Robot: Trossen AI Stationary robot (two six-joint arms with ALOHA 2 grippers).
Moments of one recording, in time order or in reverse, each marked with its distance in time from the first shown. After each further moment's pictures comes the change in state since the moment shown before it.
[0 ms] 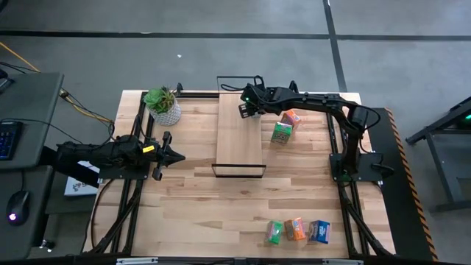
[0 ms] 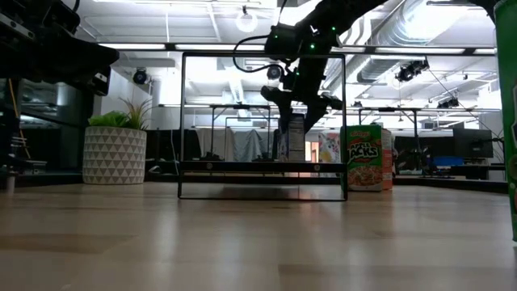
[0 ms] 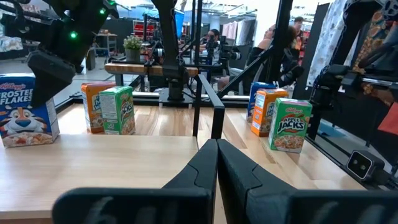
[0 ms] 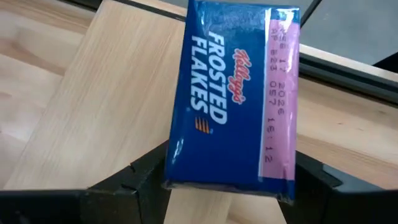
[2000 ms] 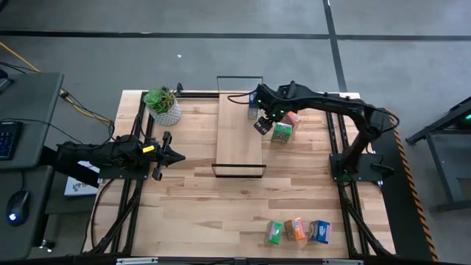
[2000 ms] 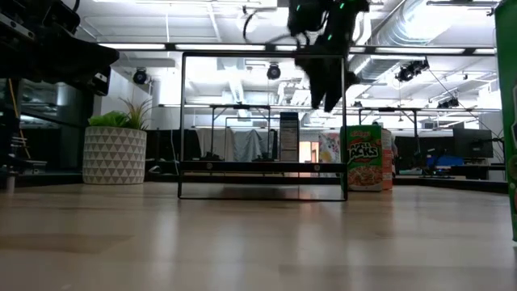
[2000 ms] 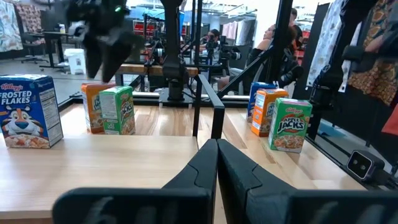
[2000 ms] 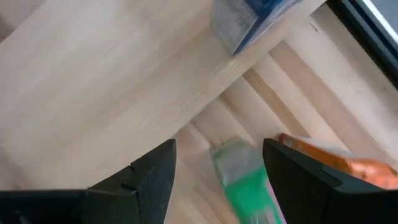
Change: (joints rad) left arm 0.000 0.000 0.000 0.000 0.000 0.000; right arm 0.049 -0.192 0.001 -0.354 -0.281 -0.396
